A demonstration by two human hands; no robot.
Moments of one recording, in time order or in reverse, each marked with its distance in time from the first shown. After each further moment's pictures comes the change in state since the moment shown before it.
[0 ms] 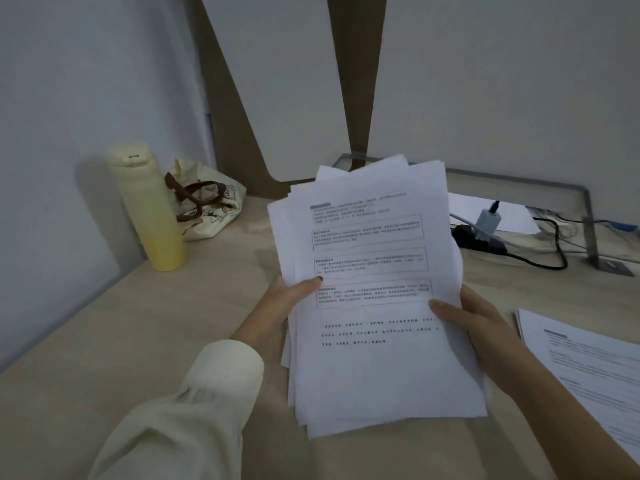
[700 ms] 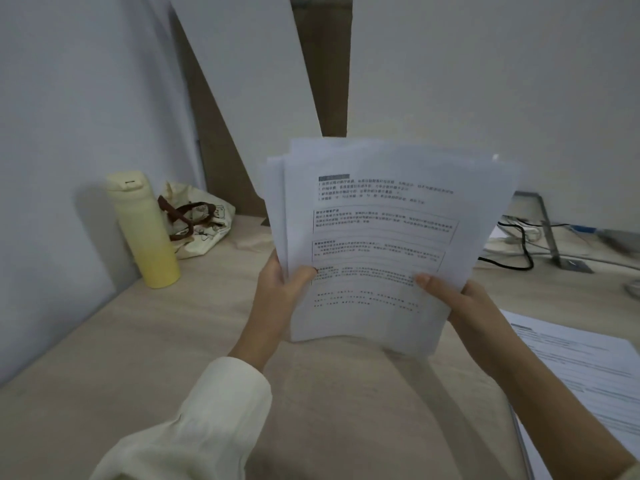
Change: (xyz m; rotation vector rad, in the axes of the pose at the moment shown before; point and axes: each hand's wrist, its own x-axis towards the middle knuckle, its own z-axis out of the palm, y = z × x) left_hand -0.053 0.044 0.038 0.033 0.119 0.459; right_hand -0.028 -0.035 0.001 0.052 0.081 -0.136
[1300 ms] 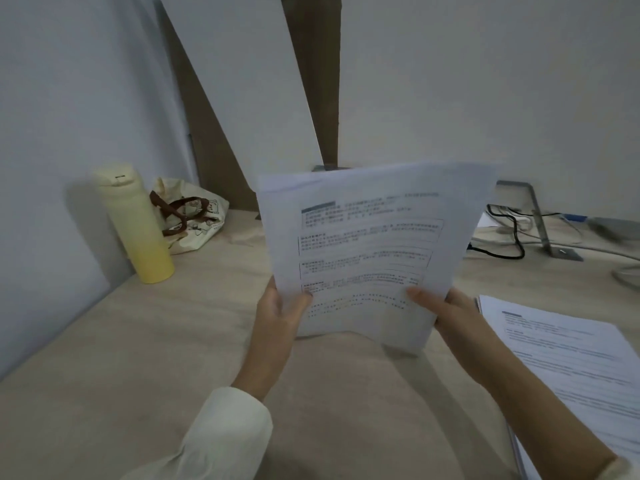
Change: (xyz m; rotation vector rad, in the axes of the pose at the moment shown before) left_hand -0.034 -0.026 0.006 0.032 0.061 -0.030; right_hand -0.012 0.020 -0.002 -0.046 0.007 0.076
